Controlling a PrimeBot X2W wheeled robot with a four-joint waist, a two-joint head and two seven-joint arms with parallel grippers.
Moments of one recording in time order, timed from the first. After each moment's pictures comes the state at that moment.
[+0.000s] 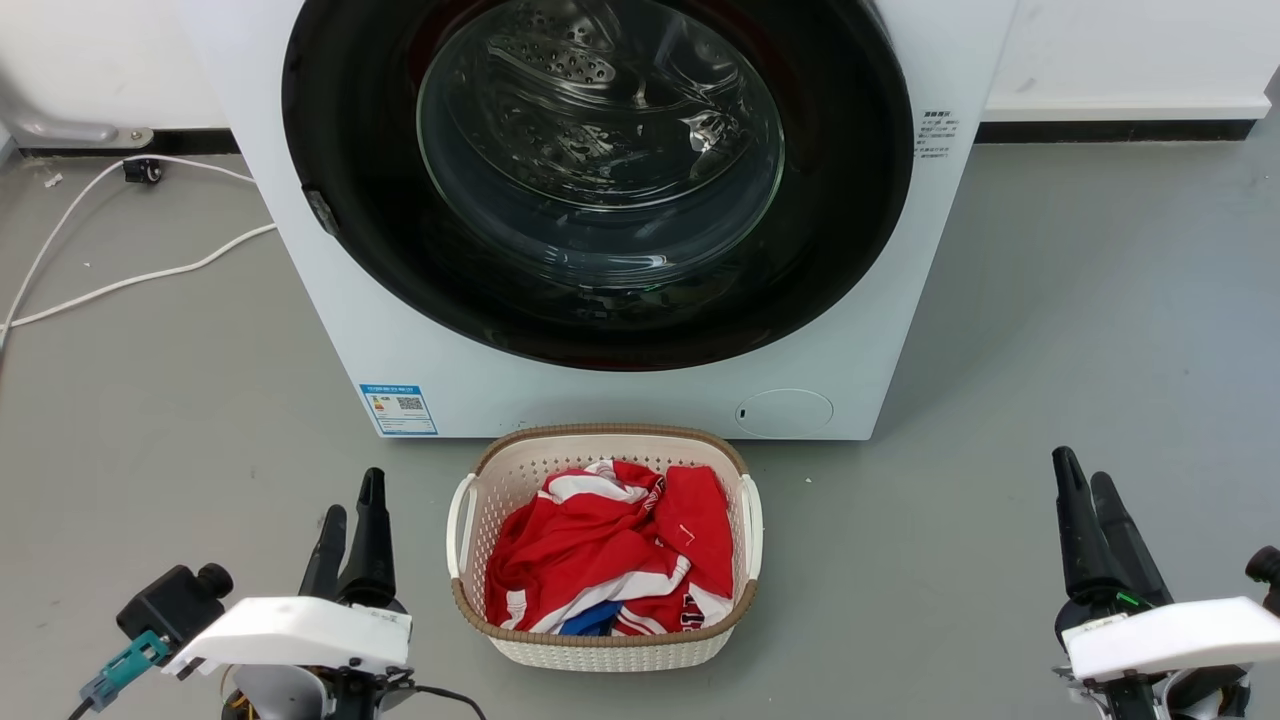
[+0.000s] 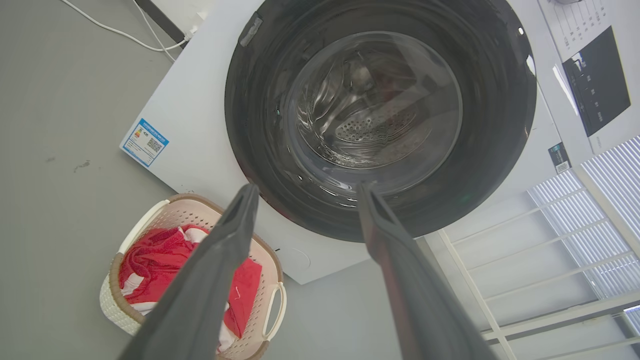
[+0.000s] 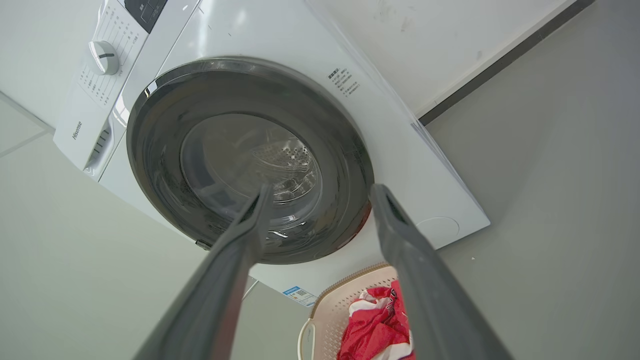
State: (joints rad) left arm -0.04 0.05 0.03 0.12 -0.92 0.00 -0.04; right arm 0.00 -0.05 -0.07 0.07 0.83 0.13 -0.04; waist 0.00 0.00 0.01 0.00
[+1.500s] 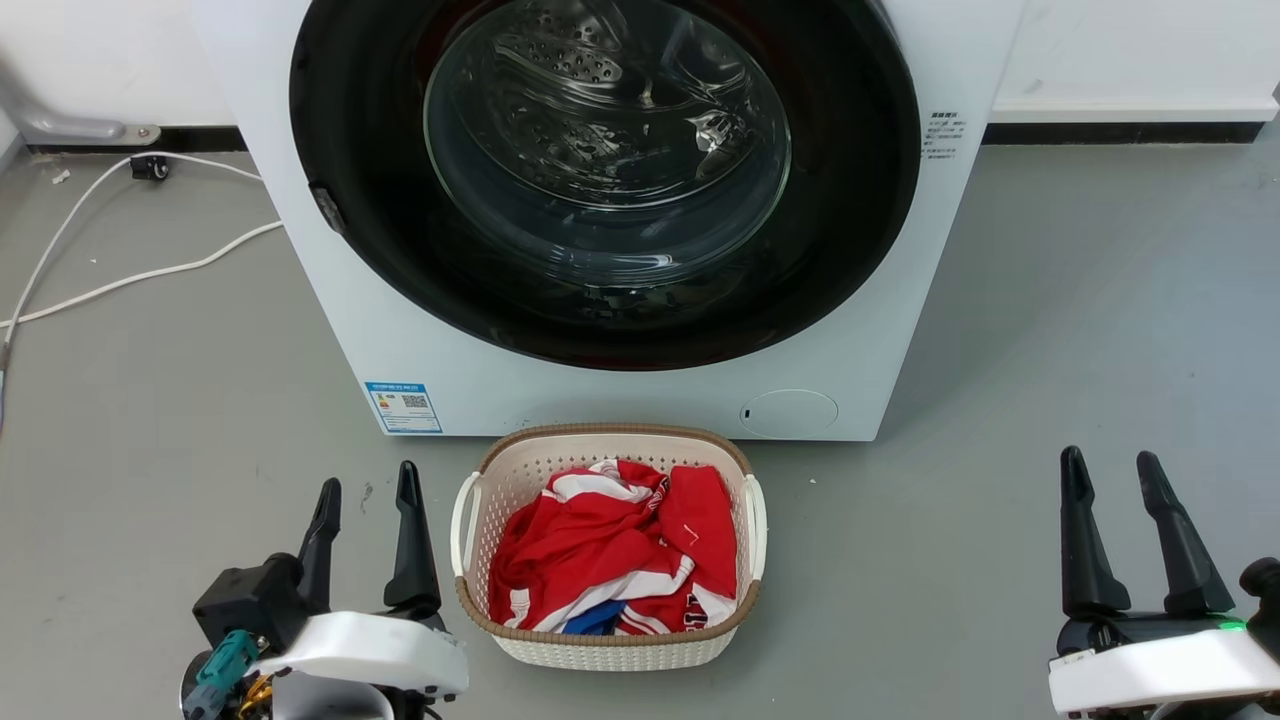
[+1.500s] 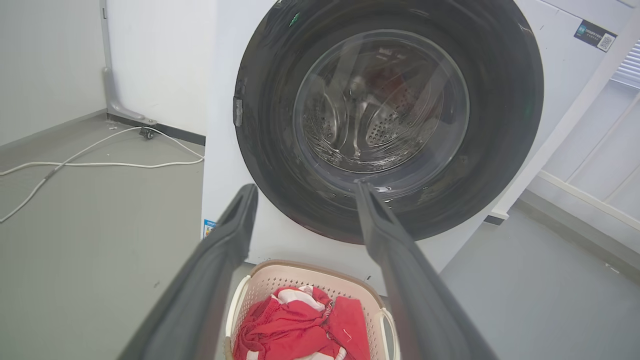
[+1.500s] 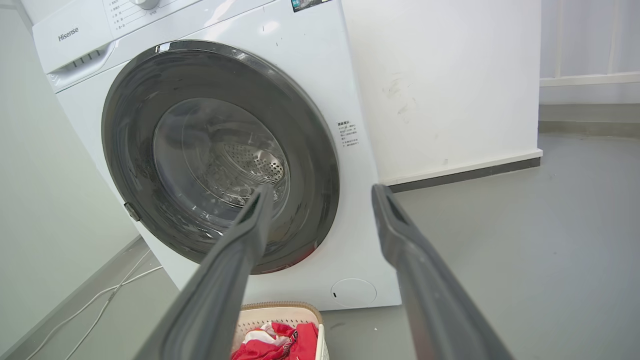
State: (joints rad) left arm 0.00 0.08 -0.09 0.04 -0.40 0.10 -0.17; right arm 0.07 -0.05 -0.07 -0.06 0.32 0.13 -0.18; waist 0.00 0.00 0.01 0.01
